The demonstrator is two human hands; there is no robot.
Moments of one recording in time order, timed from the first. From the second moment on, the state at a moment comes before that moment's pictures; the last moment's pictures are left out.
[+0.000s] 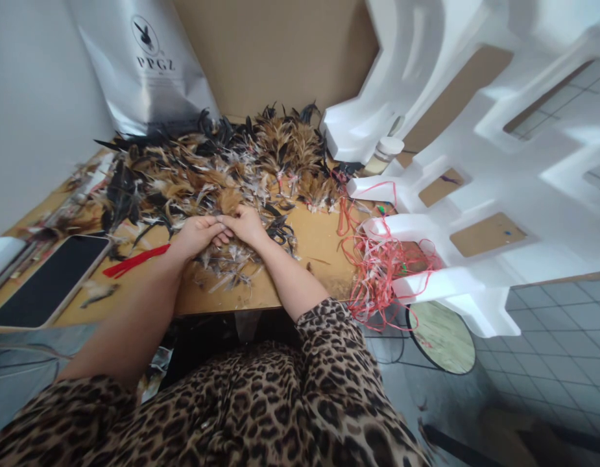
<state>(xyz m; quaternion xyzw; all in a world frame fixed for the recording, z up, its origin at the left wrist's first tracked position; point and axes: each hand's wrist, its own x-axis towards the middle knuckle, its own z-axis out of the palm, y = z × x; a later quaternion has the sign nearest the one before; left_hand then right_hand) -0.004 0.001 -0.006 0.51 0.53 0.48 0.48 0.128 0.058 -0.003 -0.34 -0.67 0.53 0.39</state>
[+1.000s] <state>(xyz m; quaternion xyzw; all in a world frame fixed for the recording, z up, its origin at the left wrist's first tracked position) -0.015 0.000 -0.010 0.38 0.49 0.48 0.63 0.133 0.055 0.006 -0.33 -0.62 0.61 0.36</state>
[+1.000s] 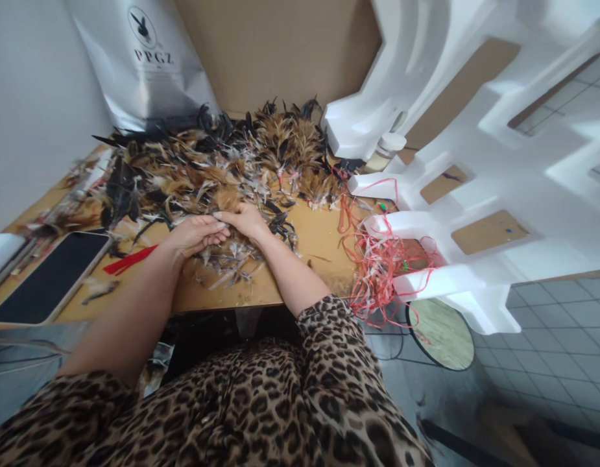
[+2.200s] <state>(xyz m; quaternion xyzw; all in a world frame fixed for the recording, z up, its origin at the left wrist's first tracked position) -0.018 0.002 -0.001 0.25 0.45 0.59 0.62 0.132 0.050 0.005 -0.26 -0.83 0.30 0.39</state>
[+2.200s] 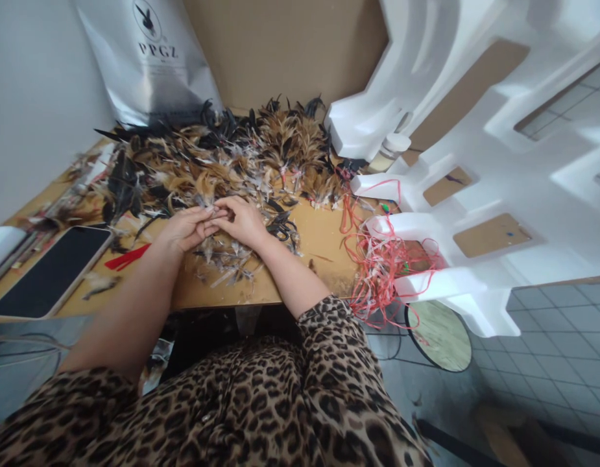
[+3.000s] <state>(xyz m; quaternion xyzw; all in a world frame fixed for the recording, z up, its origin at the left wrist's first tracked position) -0.029 0.003 0.004 0.22 0.45 0.66 0.55 0.133 0.021 0.026 -0.11 -0.96 0.26 0.06</state>
